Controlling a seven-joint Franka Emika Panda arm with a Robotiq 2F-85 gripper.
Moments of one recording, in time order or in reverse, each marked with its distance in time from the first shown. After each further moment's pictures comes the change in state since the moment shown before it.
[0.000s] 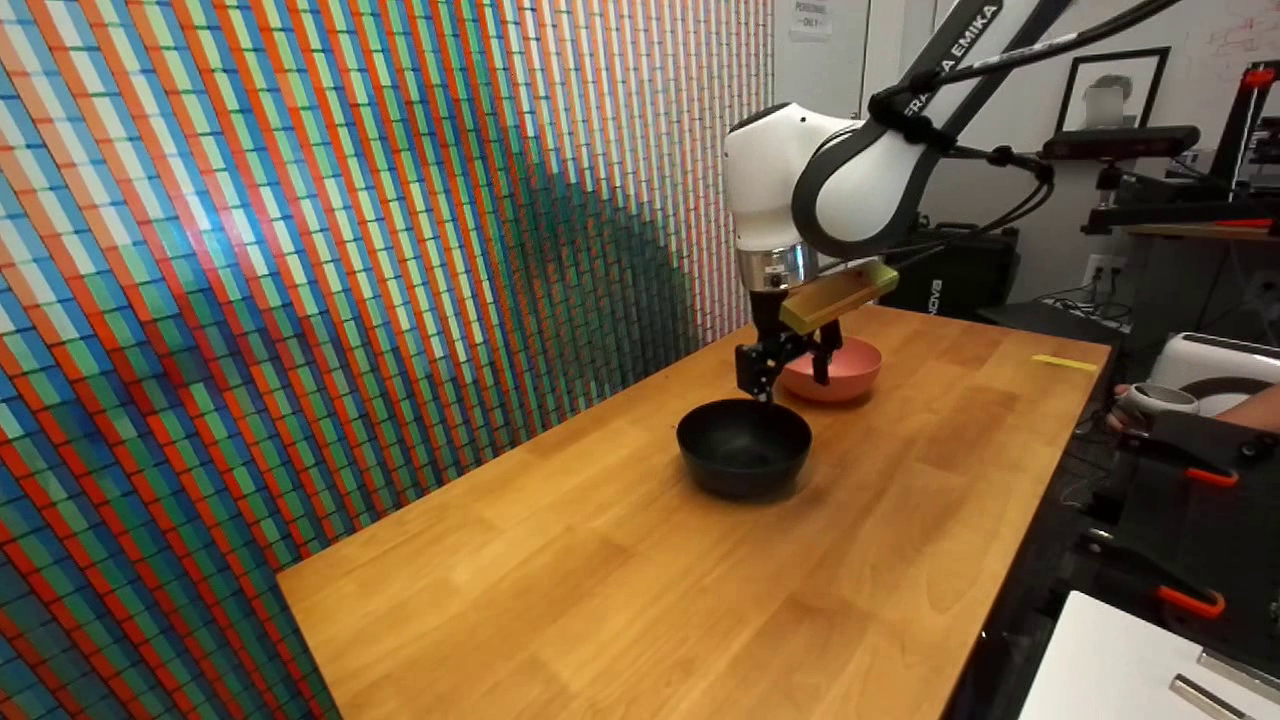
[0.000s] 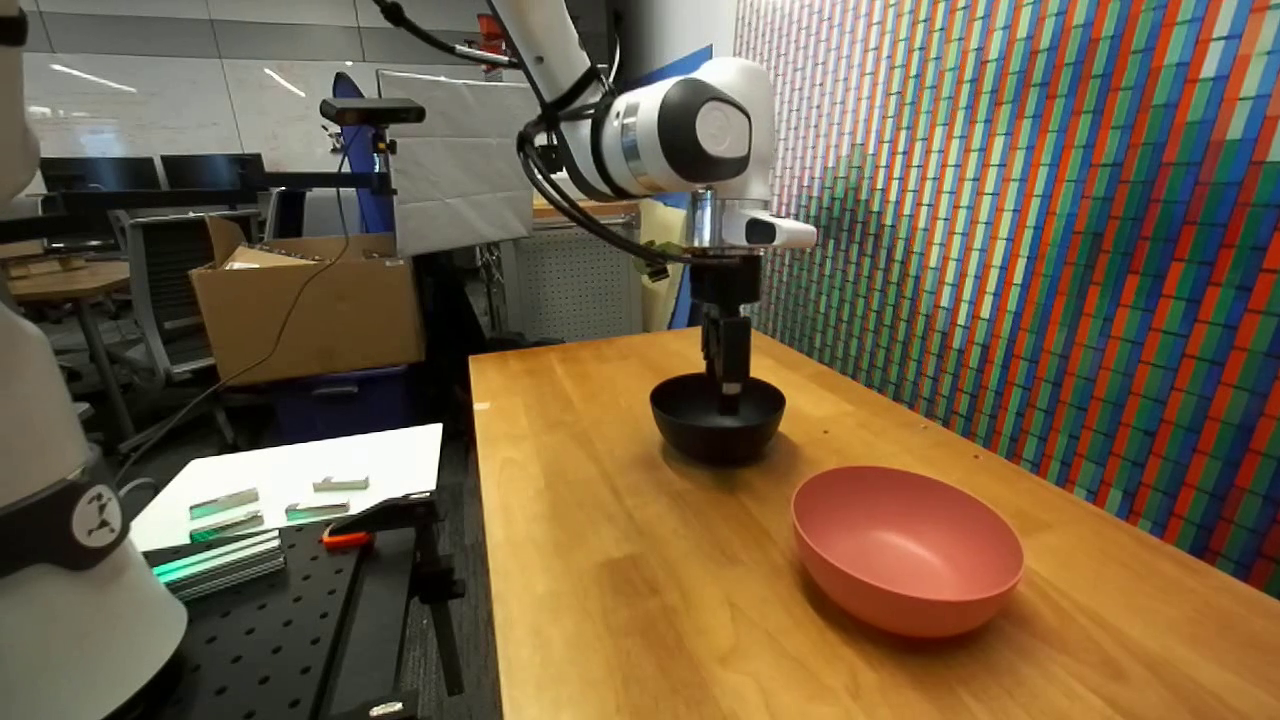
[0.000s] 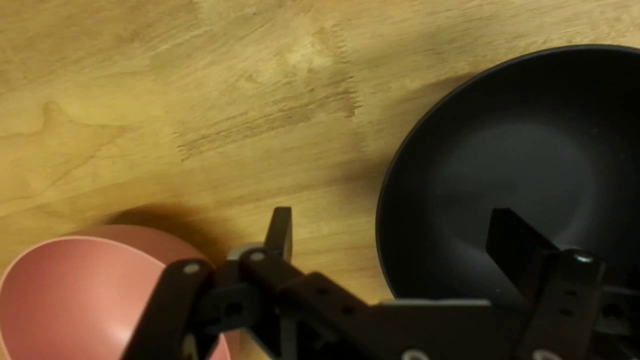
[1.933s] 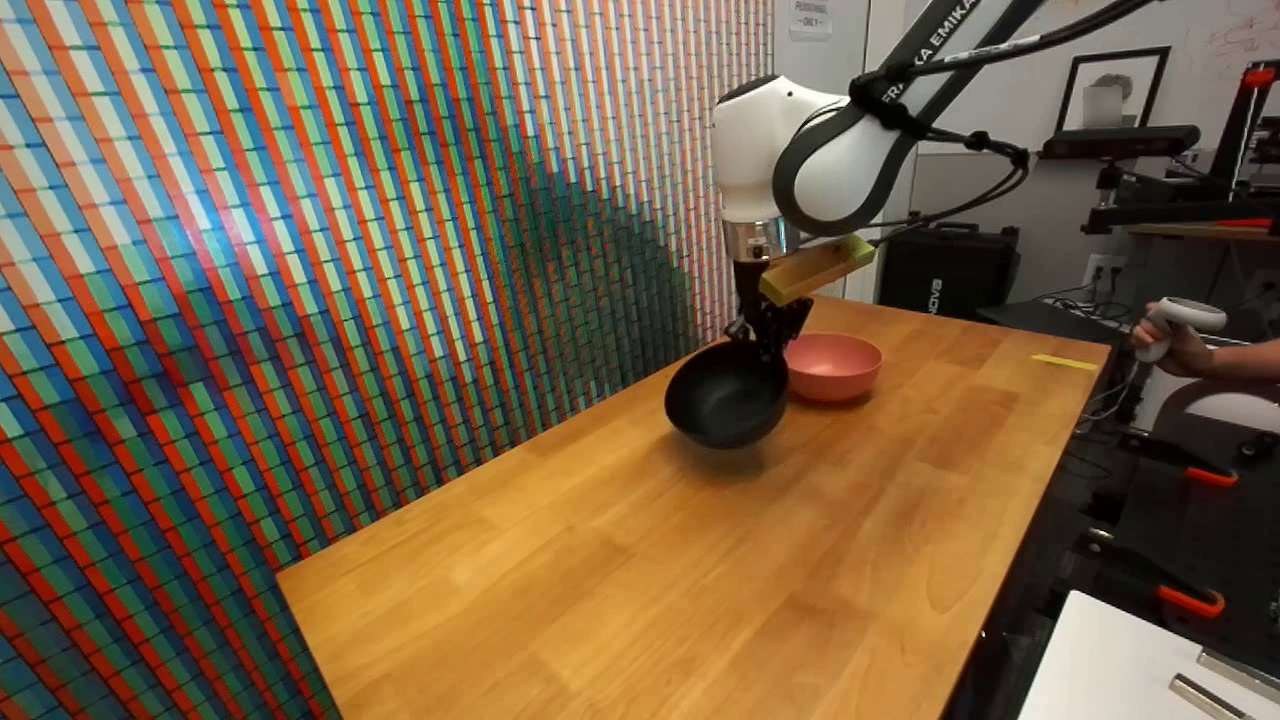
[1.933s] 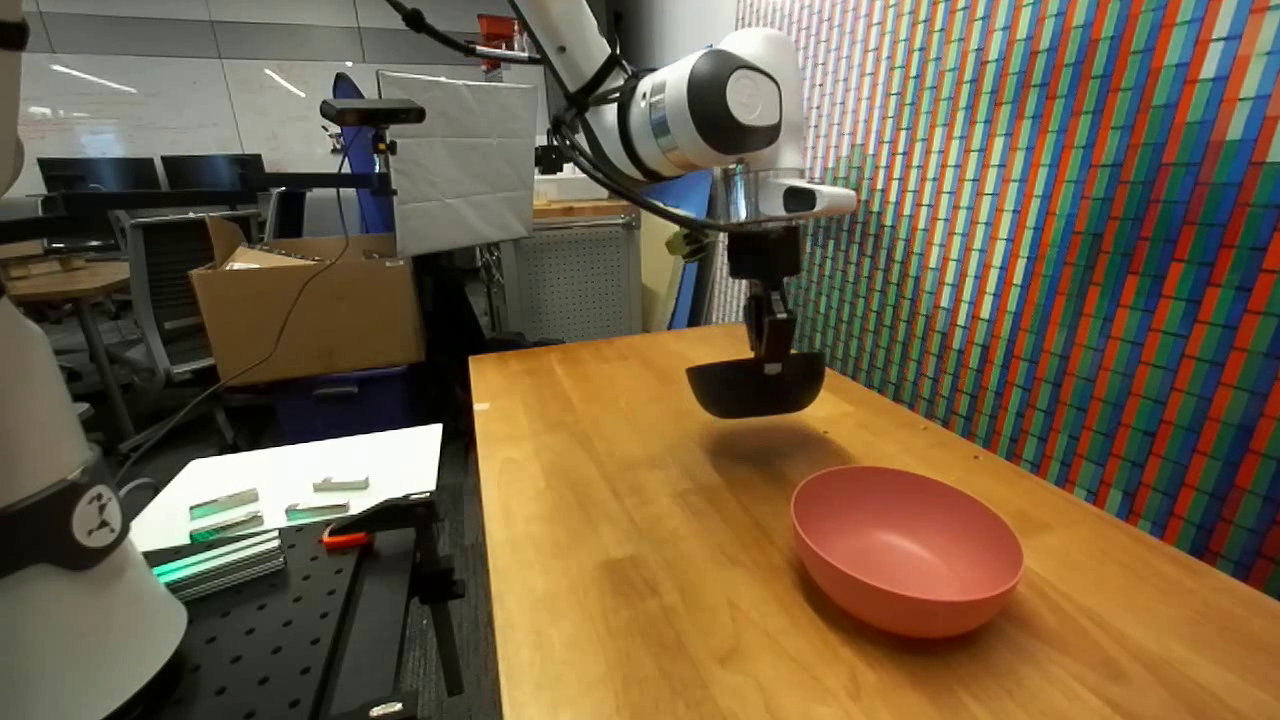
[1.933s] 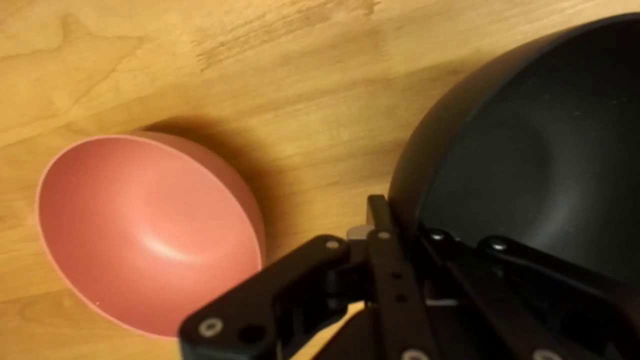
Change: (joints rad) arm 0.076 -0.001 -0.120 0.083 -0.020 -0.003 -0.005
